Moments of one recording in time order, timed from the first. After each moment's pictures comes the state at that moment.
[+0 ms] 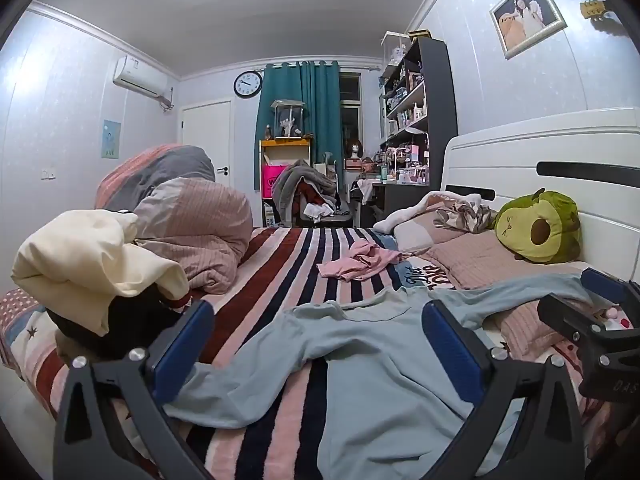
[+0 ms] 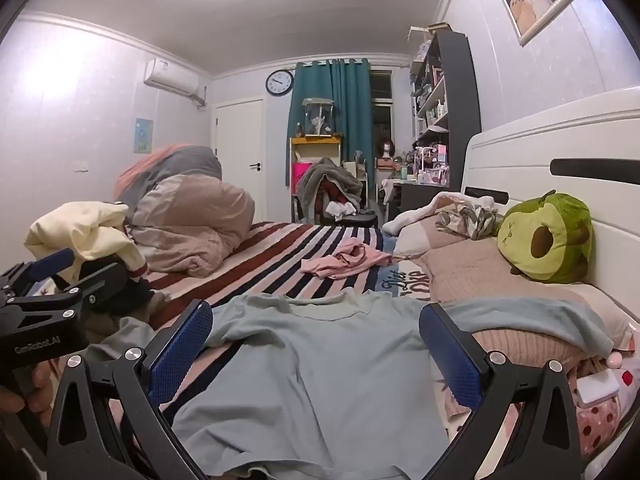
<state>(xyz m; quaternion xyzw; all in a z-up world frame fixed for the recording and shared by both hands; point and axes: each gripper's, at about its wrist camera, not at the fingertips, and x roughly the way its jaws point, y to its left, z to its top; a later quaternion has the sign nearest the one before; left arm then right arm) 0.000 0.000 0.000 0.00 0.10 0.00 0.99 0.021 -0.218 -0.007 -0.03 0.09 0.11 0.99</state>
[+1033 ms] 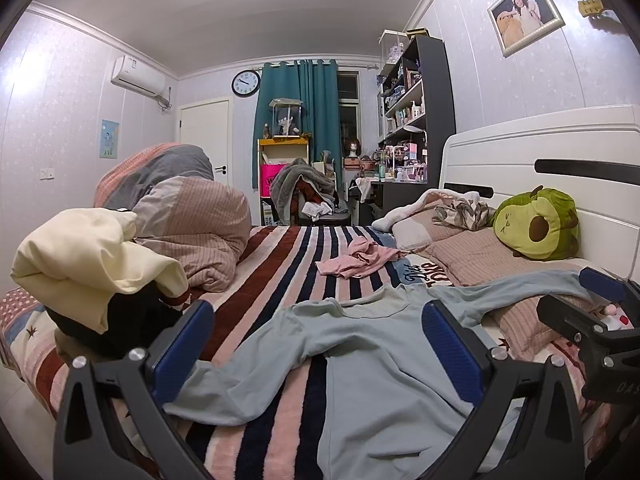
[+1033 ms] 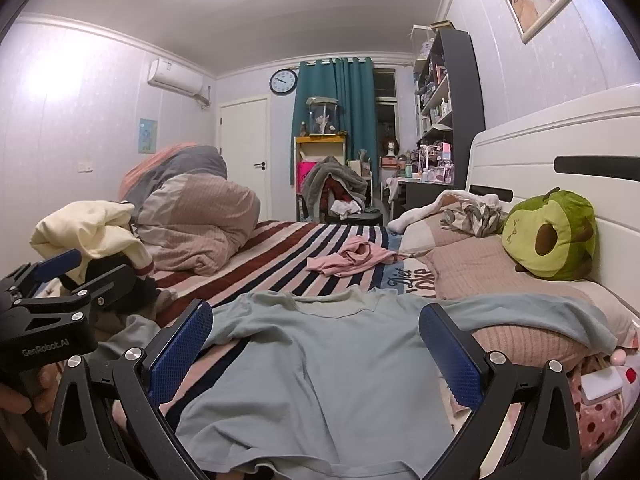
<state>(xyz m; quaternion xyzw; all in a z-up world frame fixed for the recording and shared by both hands) -0.004 0.000 0.000 0.00 0.10 0.00 0.99 0.019 -0.217 -0.008 -0.03 0.10 0.12 0.99</state>
